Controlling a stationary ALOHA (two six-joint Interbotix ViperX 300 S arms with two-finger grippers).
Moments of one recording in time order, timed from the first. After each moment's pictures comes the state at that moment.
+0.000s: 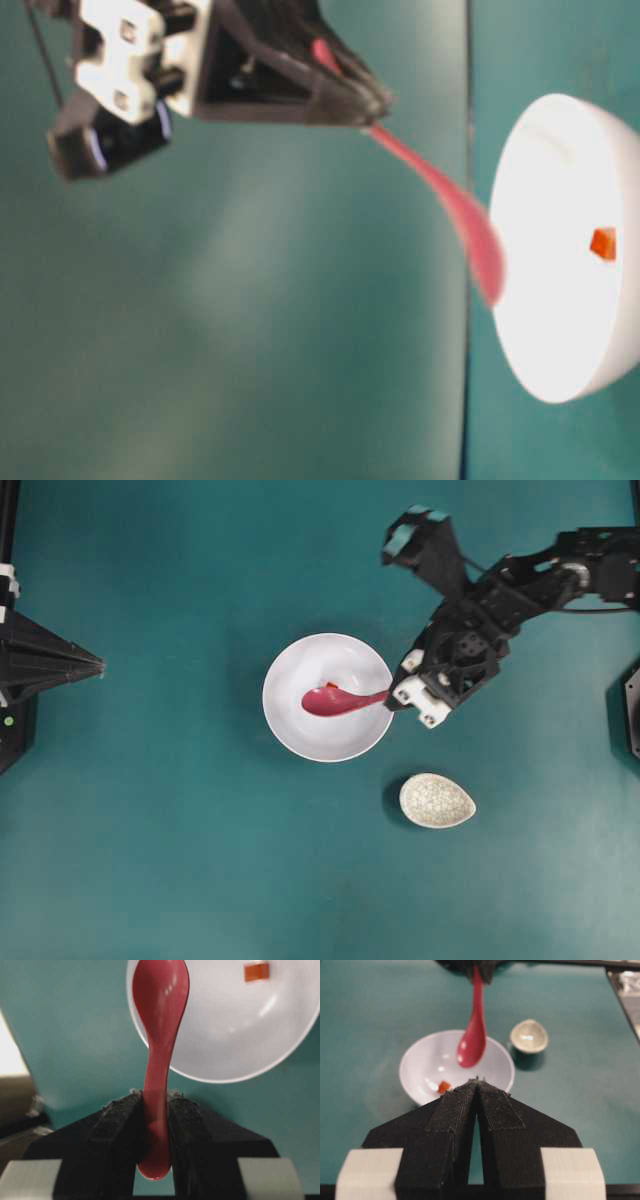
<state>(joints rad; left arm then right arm) 0.00 -1.10 1.13 0.01 0.10 -0.06 -0.18 -0.14 0.47 0.58 0.77 0.15</state>
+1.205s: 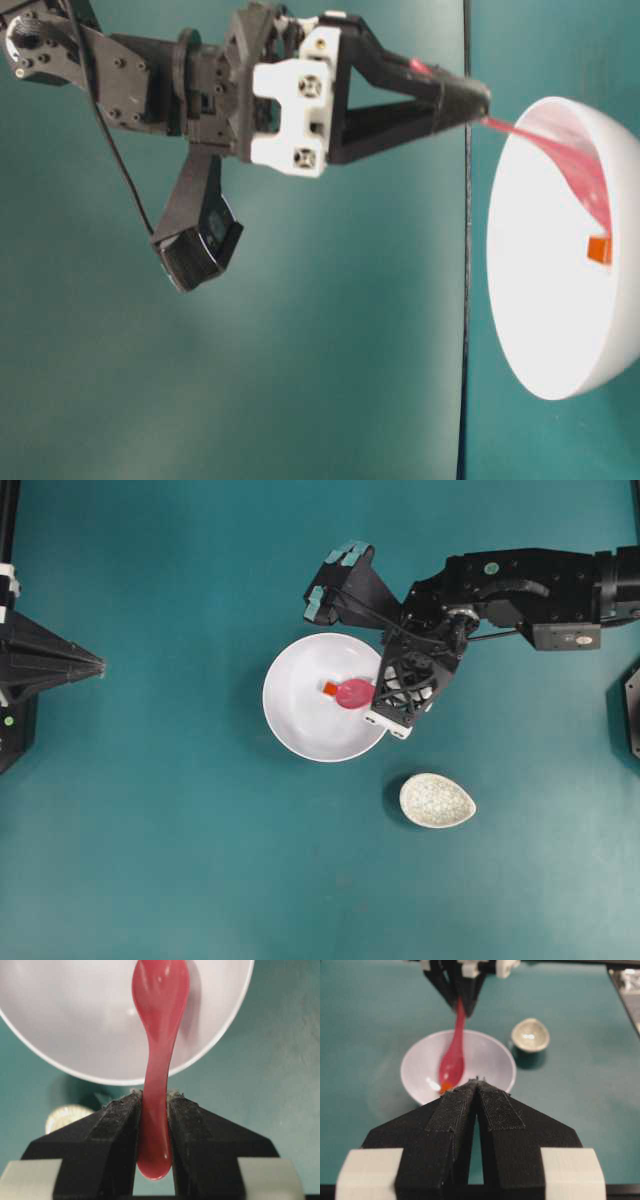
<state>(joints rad) 0.00 -1.10 1.13 0.01 0.11 -0.05 -0.12 0.08 0.27 0.17 1.00 0.33</state>
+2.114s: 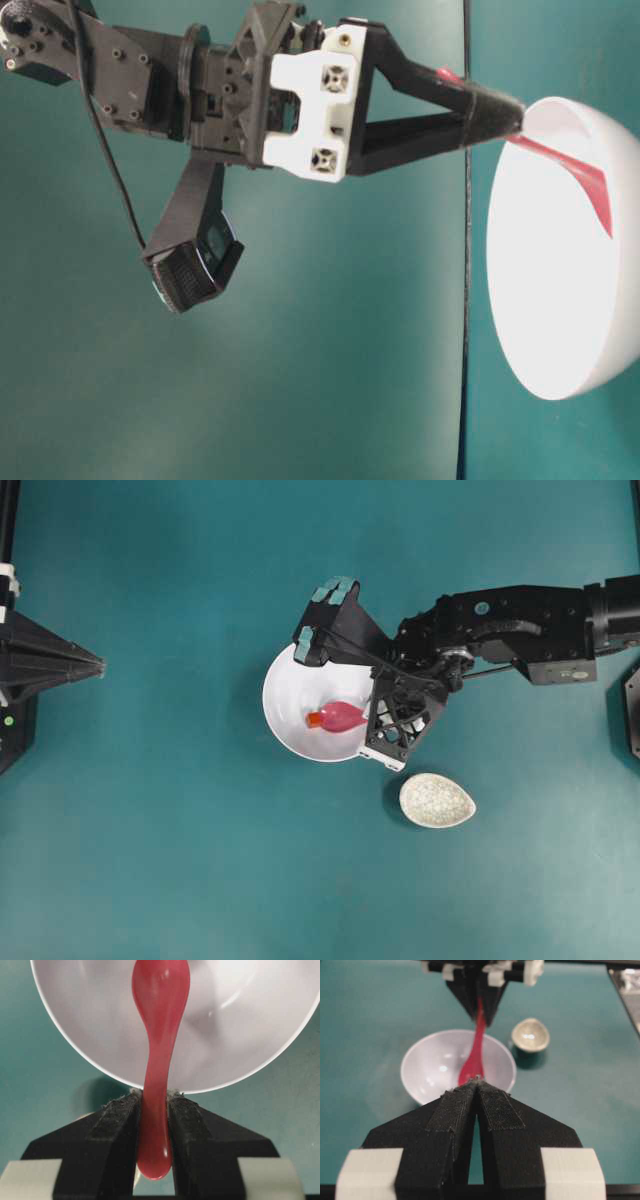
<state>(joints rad) 0.00 -1.10 1.13 0.01 0.11 -0.05 -0.04 0.10 0.27 0.17 0.96 0.33</state>
